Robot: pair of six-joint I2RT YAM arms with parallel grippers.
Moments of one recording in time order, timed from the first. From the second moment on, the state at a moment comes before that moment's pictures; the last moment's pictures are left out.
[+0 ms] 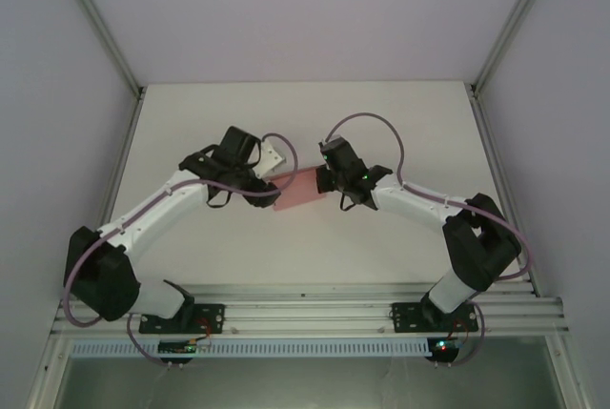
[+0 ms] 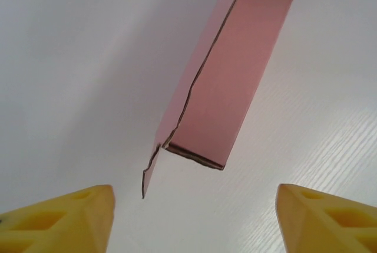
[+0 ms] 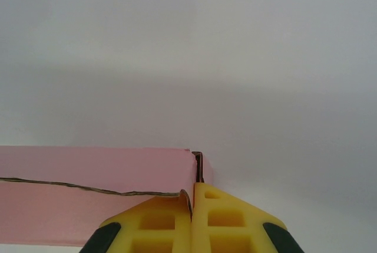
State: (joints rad) left arm -0.58 1.38 1.11 -0.72 0.09 0.25; right arm 0.70 1.59 1.03 -0.24 0.17 0.36
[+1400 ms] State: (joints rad) left arm -0.53 1.50 1.19 -0.71 0.06 0.05; right arm 0.73 1.62 1.10 -0.32 0.18 0.36
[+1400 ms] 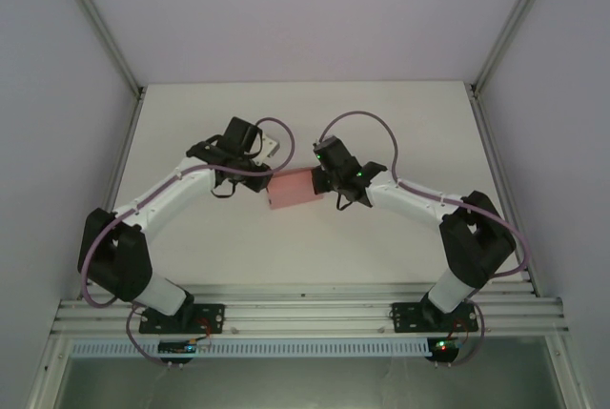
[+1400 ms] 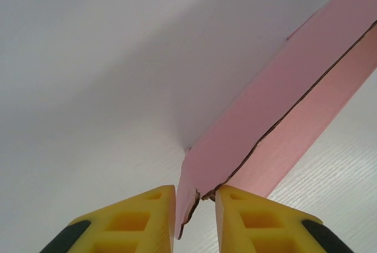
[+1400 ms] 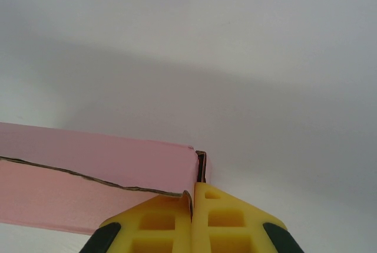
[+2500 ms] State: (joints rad) left arm -0.53 1.56 1.24 -0.78 0.10 -0.20; right arm 0.79 1.63 1.11 -0.36 0.31 0.39
